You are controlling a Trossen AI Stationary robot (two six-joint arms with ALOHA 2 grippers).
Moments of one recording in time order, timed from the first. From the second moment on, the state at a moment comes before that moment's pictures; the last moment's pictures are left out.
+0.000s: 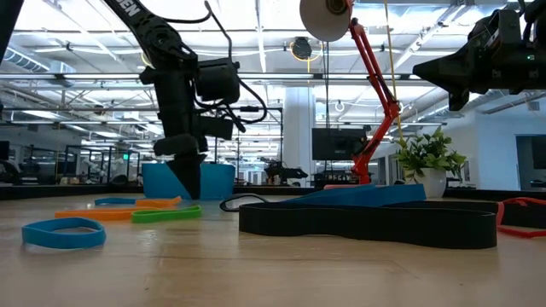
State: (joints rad) left arm 0.28 1.73 0.96 -0.50 -0.02 0.17; right arm -0.14 0.01 0.02 0.12 0.11 0.19
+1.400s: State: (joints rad) left arm 0.45 1.32 0.96 -0.53 -0.26 0.08; right arm -0.14 0.01 0.02 0.12 0.11 0.16
